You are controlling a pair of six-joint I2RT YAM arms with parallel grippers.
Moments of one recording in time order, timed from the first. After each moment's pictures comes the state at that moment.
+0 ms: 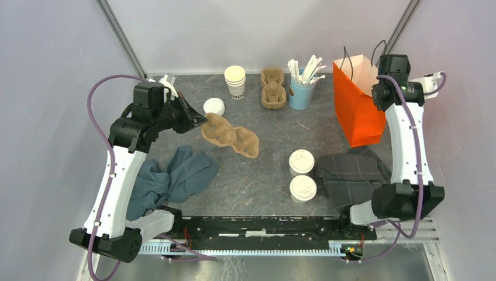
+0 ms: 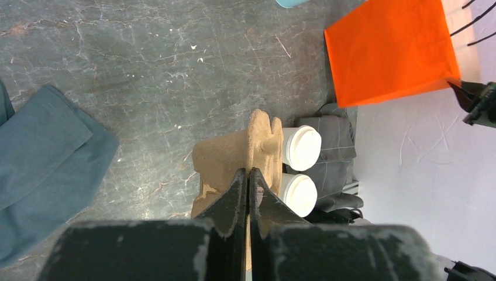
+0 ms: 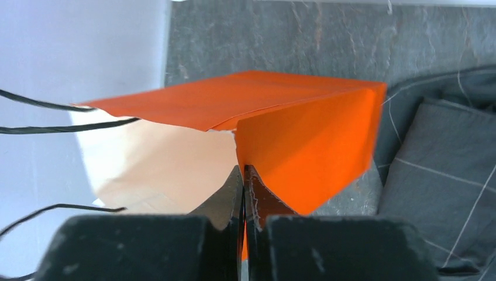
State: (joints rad) left arm -0.24 1.11 1.46 -0.97 0.29 -0.69; right arm -0.09 1.48 1.67 -1.07 0.56 1.33
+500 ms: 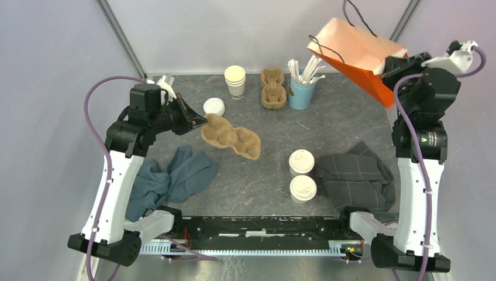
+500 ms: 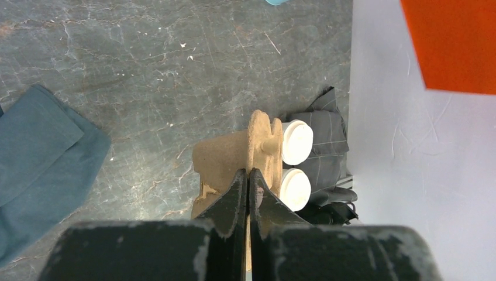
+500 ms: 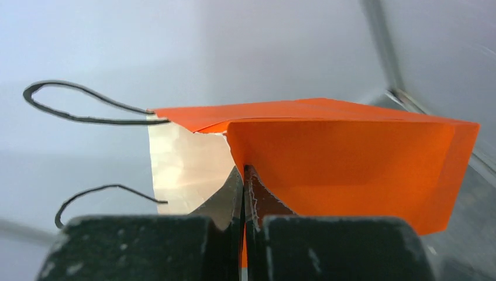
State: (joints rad) left arm -0.24 1.09 1.46 -0.97 0.31 -0.69; right arm -0.09 1.05 1.52 -0.48 0.20 0.63
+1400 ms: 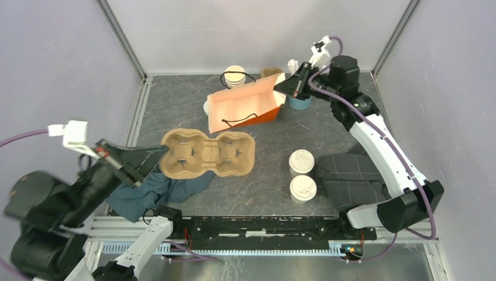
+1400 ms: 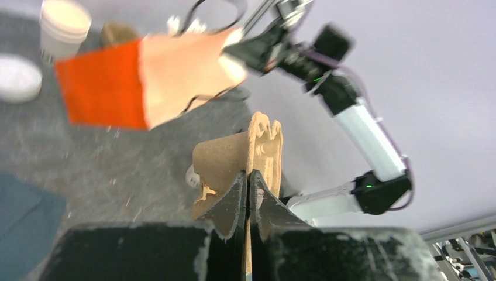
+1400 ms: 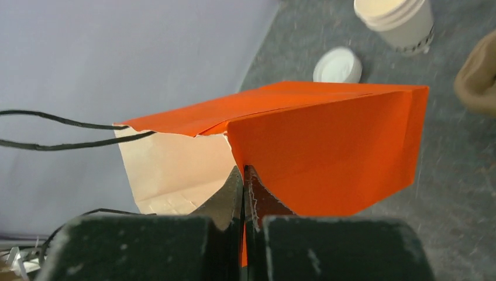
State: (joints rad) left arm -0.24 0.70 1.76 -1.13 0.37 -0.69; right arm 0.35 1.35 1.46 -0.27 -0.51 0.69
